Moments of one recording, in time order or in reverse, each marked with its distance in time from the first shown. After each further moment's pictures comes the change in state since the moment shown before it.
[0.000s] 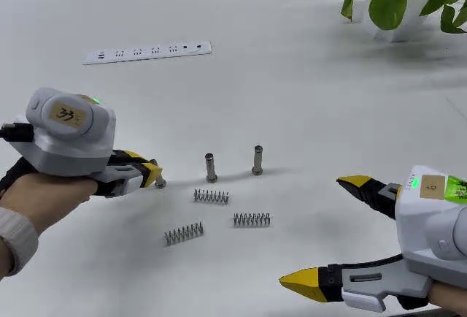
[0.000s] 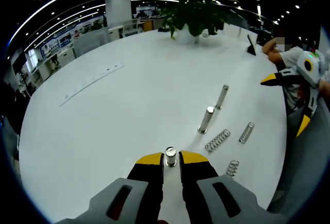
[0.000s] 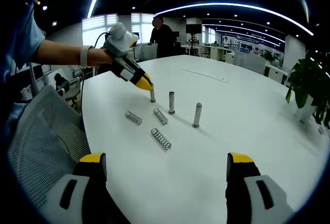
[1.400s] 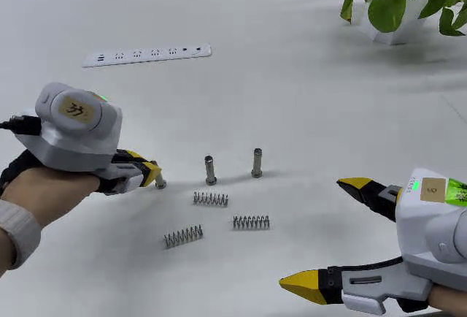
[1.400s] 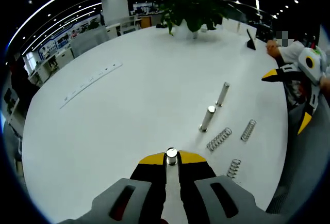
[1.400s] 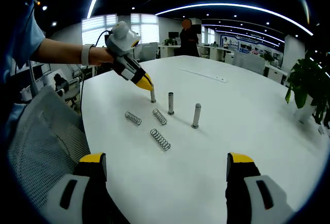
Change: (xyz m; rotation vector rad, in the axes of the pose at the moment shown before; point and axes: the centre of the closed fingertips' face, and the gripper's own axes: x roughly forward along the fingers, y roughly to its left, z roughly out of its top) left arm 0.002 0.000 0.003 0.030 0.044 0.007; right arm 0.000 -0.002 0.000 0.000 -0.004 -0.004
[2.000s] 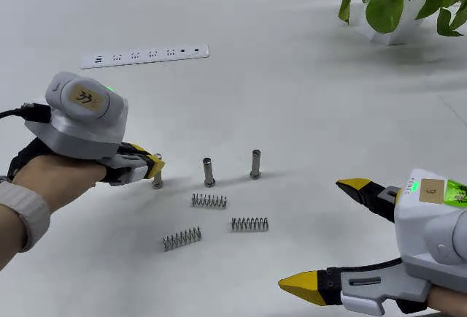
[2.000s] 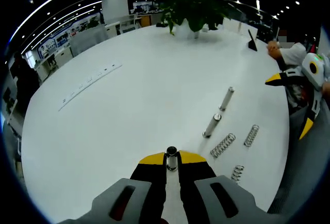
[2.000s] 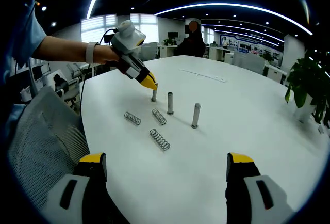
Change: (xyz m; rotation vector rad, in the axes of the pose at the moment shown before) left arm 0.008 0.012 0.006 -0.005 0.009 -0.008; right arm 0.000 0.000 0.001 0.004 0.000 -0.002
